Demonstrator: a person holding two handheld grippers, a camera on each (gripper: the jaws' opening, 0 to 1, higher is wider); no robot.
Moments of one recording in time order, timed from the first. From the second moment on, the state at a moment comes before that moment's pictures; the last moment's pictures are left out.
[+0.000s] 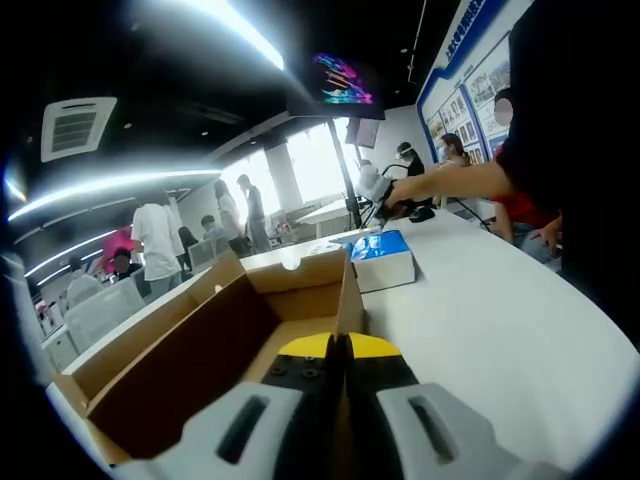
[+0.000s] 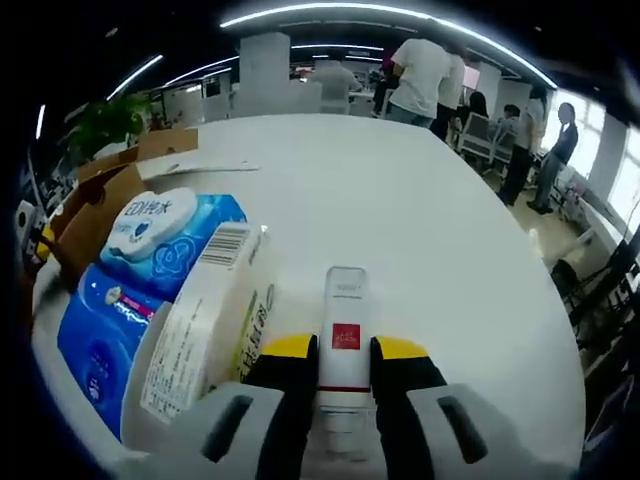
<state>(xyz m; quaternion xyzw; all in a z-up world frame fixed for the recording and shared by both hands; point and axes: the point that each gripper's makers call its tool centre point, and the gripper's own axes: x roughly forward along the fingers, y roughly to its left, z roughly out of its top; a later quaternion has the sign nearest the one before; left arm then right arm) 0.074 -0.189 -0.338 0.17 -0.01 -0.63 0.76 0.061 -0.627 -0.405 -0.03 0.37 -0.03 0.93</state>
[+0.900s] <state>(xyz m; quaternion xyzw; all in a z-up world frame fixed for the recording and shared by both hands) 0.069 -0.195 -0.328 0.17 -0.01 -0.63 0.76 0.036 -0.622 -0.389 0.01 0.36 -0.02 0.93</state>
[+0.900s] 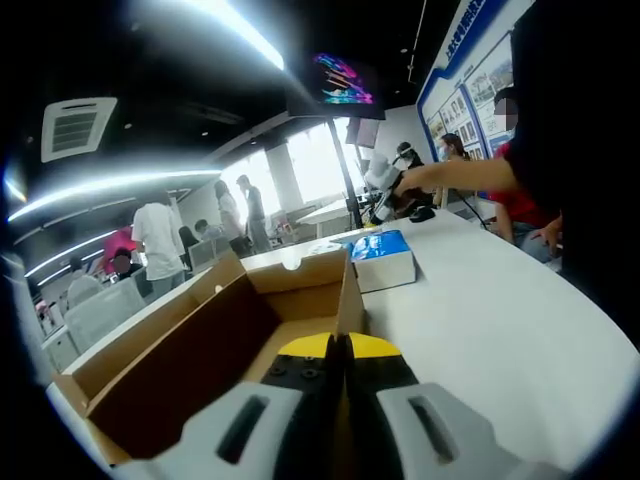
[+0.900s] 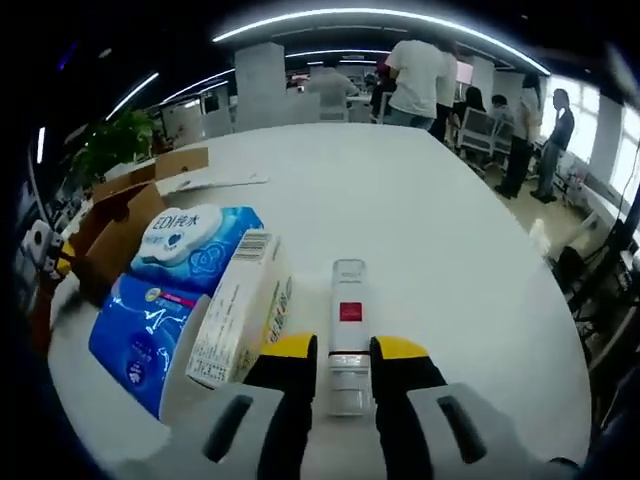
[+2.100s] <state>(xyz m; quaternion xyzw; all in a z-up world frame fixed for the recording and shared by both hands) 0.070 -0.194 -0.329 0.17 -0.01 -0.63 0.76 0.045 -0.617 -0.351 0.01 0.33 -0.02 0.95</state>
